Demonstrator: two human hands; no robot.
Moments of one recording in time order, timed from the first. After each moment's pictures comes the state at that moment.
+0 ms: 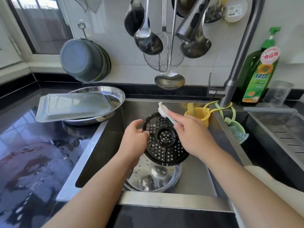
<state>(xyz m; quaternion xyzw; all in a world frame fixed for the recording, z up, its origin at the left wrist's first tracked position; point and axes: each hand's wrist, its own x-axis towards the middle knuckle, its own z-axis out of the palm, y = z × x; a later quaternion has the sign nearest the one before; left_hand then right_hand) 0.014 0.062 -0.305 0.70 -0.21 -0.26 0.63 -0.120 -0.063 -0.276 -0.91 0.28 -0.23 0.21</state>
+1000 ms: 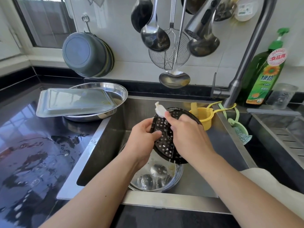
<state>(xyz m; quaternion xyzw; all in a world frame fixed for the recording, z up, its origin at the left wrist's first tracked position) 0.005 0.061 -0.307 0.59 -0.25 -0.33 0.70 -0.105 -0.040 -0.285 -0.93 0.30 -0.20 0.06</state>
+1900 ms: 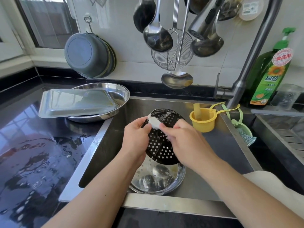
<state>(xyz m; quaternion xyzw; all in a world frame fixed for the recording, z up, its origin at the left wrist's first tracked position) 0.018 0.063 -0.301 0.60 -0.17 -0.28 0.73 -0.108 -0.033 -0.290 -0.94 0.23 -0.18 0.14</state>
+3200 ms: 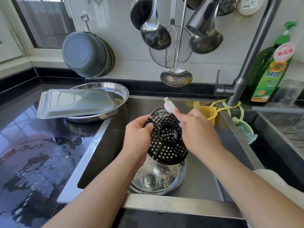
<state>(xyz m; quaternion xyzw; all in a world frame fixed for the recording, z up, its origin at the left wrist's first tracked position) 0.012 0.060 -0.302 0.62 -0.19 -0.27 0.71 -0.105 -0.060 -0.283 -0.91 0.32 -0.24 0.13</state>
